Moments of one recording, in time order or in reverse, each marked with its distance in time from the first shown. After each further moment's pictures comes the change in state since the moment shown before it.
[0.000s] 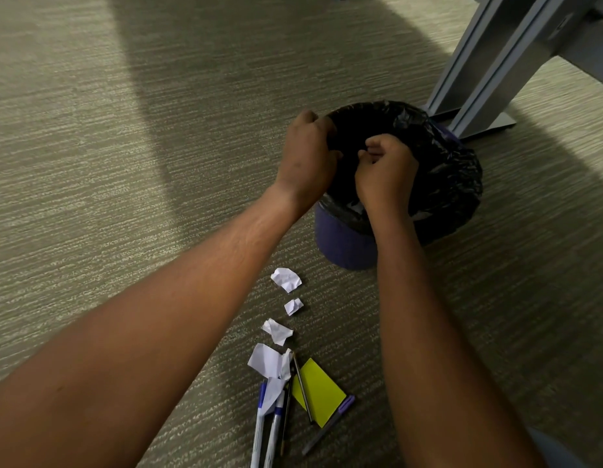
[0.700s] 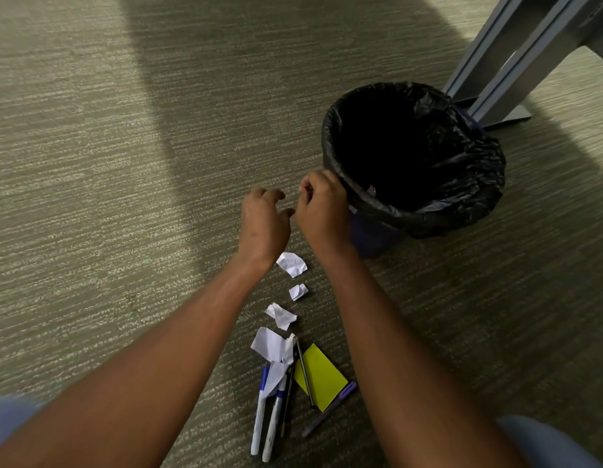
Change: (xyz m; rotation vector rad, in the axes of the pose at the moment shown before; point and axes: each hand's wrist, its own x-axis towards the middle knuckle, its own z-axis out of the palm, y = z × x) left_hand -0.102 -0.098 0.020 0.033 -0.047 -0.335; right_hand -0.081 0.012 0.081 -0.103 -0.204 -0.331
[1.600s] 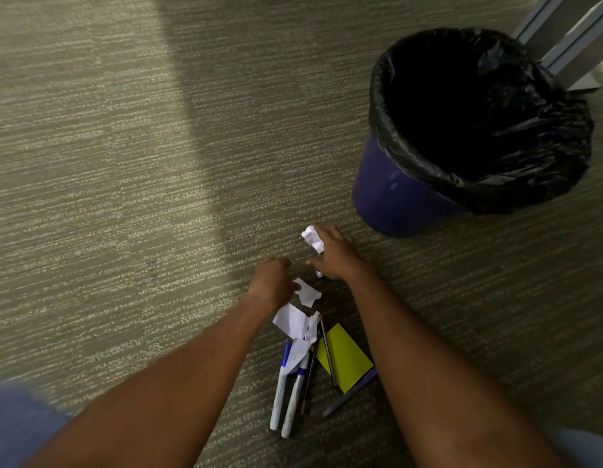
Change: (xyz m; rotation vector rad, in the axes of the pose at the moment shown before) left_hand -0.088 -0.123 0.069 0.243 -0.619 -0.272; right_hand -0.090 0.108 0.095 -0.262 -0.932 0.321
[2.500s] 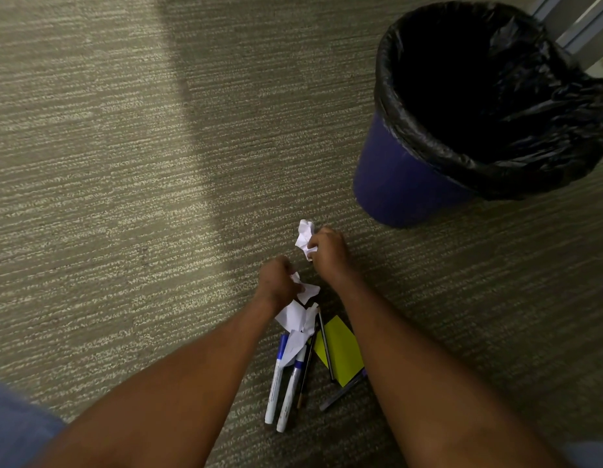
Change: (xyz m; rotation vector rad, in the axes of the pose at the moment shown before) left_hand -0.002 0.001 0.030 -0.301 0.023 -0.091; right_hand -0.003 -0.010 0.025 0.219 0.260 0.035
